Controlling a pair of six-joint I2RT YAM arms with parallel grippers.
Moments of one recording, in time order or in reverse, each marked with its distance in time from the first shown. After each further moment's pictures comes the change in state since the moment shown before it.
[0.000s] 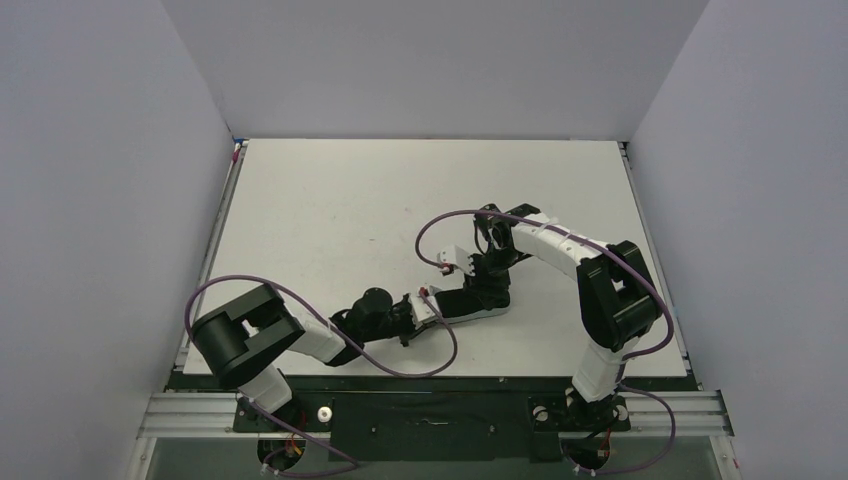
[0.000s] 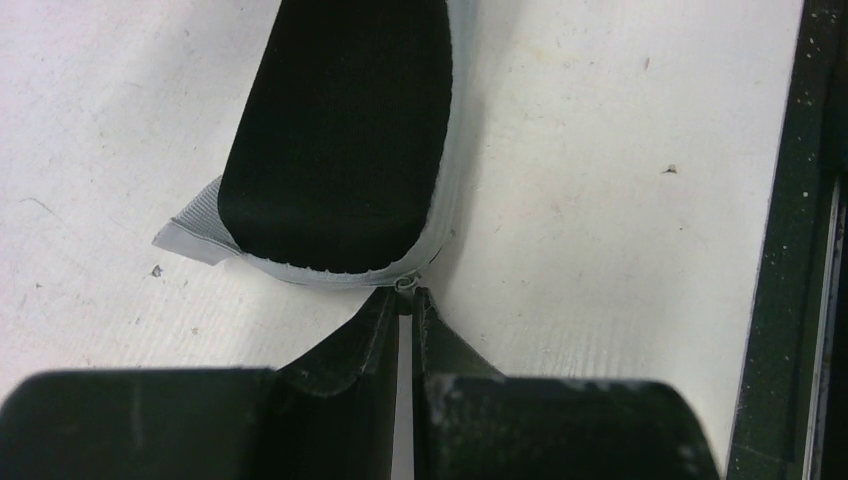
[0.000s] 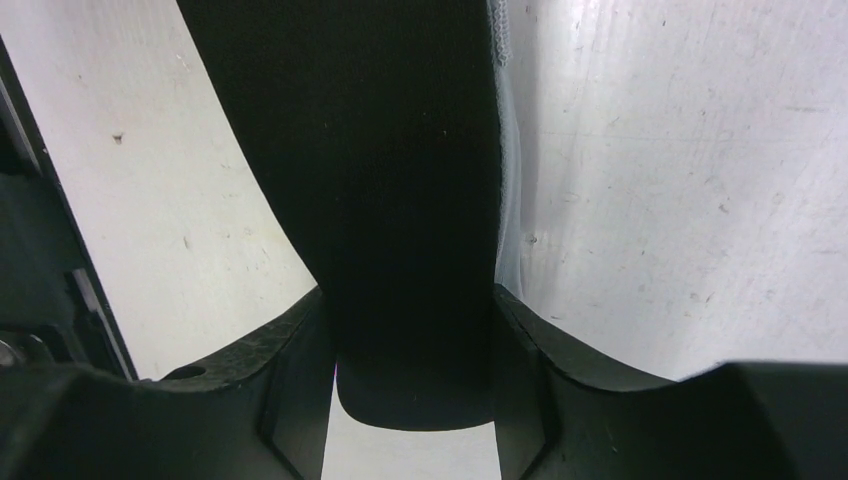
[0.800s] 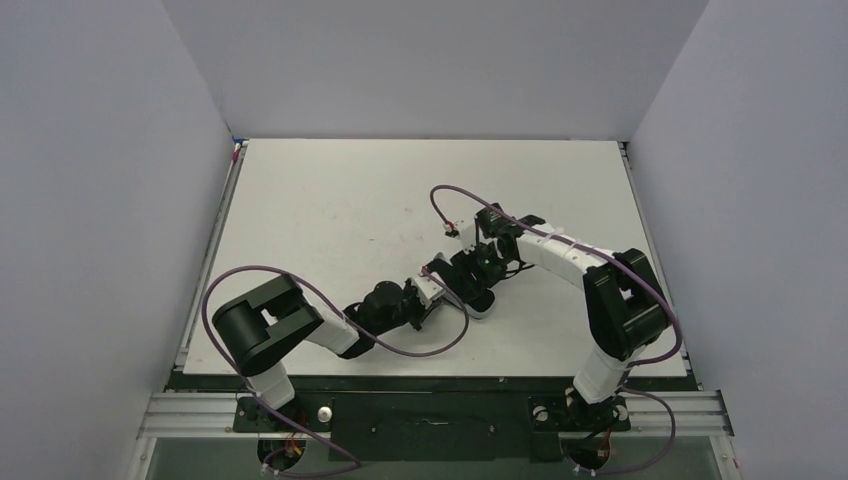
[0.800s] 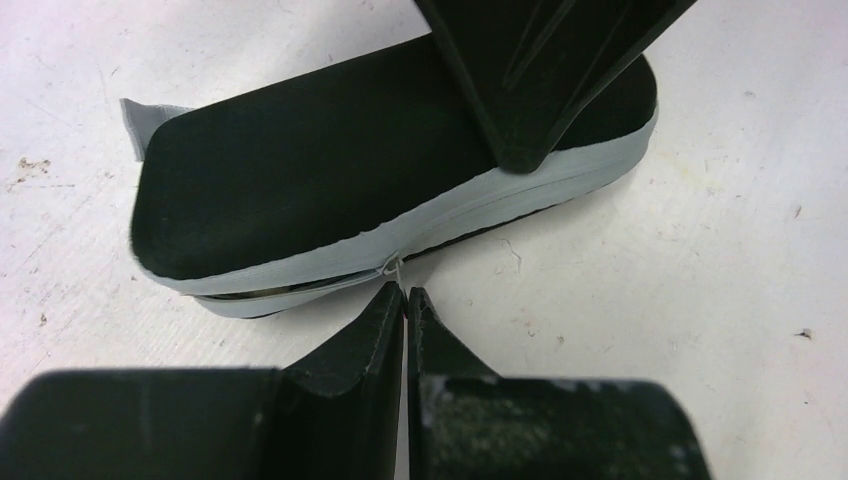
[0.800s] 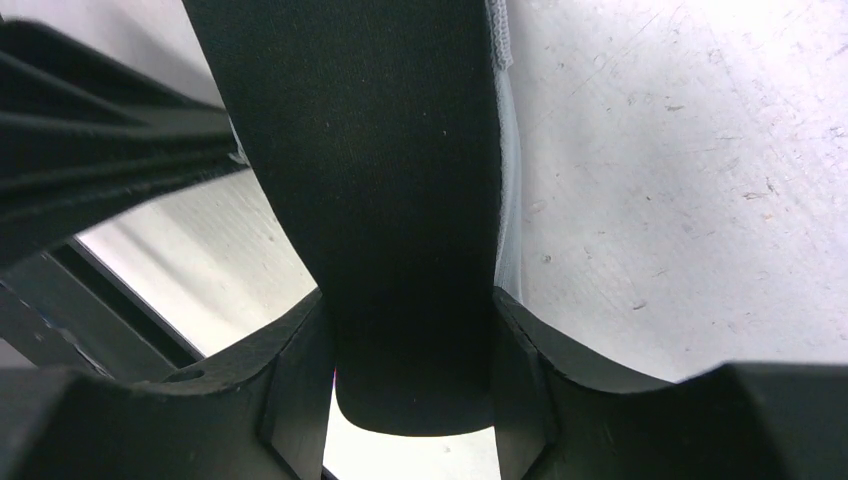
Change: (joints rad) left arm -0.011 0.103 0.094 0.061 -0.238 -0.159; right arm 0.002 -0.066 -0.111 0.309 0.017 0.895
